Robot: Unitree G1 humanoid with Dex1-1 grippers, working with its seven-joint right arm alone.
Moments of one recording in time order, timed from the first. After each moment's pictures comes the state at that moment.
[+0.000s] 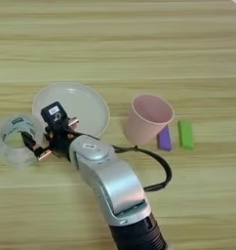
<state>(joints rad) -0.13 -0.20 0.27 -0.47 0.15 0.95 0.30</state>
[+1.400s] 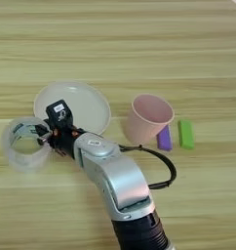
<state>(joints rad) -0.14 -0.19 0.19 -0.47 0.19 1.00 0.31</state>
